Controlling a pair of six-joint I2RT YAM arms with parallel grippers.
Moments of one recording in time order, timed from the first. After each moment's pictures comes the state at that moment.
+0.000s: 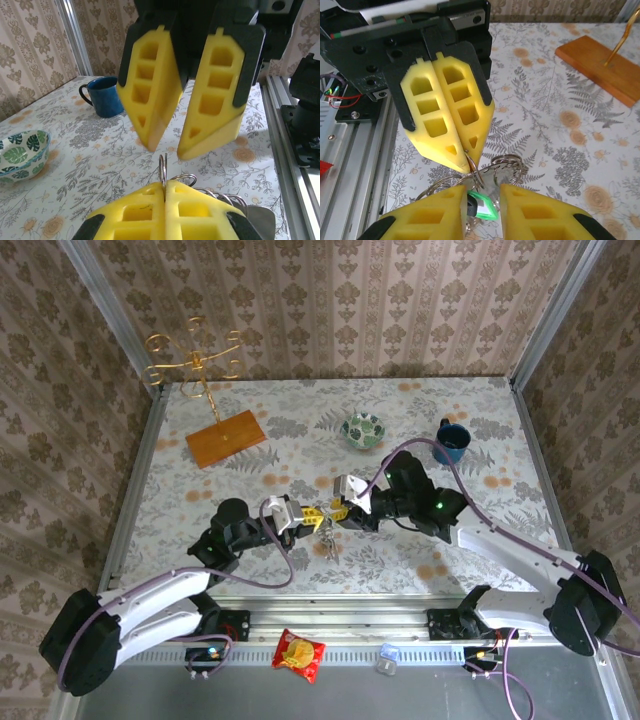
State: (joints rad) left arm -0.75 0.94 0.31 0.52 0.59 0.16; right arm 0.69 1.20 0.85 -0.23 -0.57 -0.45
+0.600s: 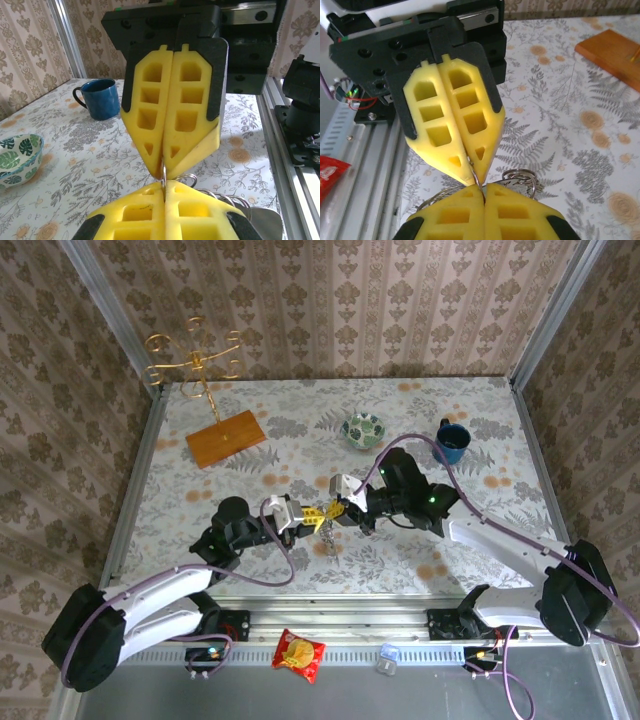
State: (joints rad) left arm -0.74 0.97 0.31 0.55 0.63 0.16; right arm 0.68 1.27 0.88 -0.25 -0.66 -0.45
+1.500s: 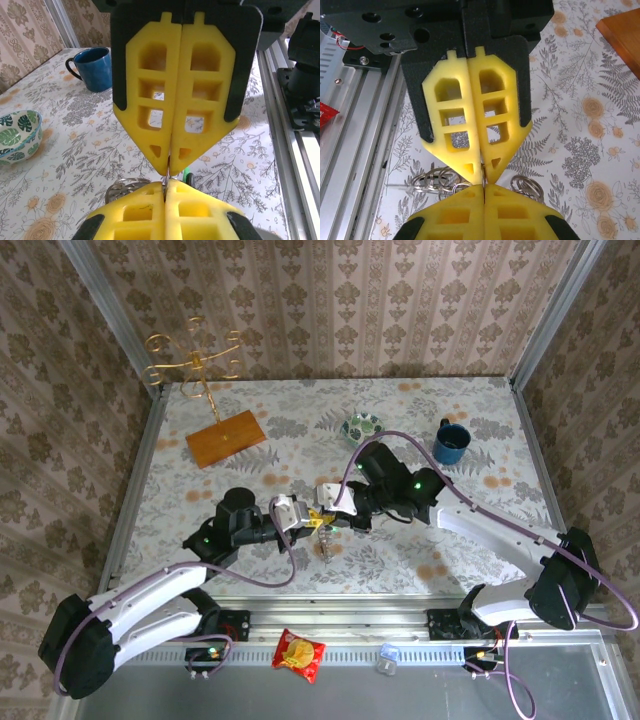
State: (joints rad) left arm -0.75 0.92 0.43 0.17 0.59 0.31; right arm 0.78 1.36 1.12 -0.59 -0.48 -0.70
